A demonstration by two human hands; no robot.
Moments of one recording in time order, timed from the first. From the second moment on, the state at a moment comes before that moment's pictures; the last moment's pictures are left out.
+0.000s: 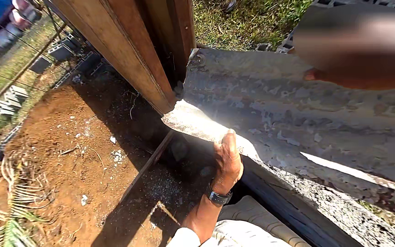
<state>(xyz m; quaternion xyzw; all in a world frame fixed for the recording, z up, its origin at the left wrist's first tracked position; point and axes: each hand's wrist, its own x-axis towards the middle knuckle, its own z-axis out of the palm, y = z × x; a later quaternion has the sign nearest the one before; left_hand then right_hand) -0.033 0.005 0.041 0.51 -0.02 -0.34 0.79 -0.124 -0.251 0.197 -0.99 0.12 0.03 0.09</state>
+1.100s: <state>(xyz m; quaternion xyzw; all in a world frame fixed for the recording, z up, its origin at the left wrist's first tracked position) -0.008 -0.052 0.052 0.78 -0.19 -0.16 0.57 -0.065 -0.263 0.193 -0.98 0.19 0.04 0.01</state>
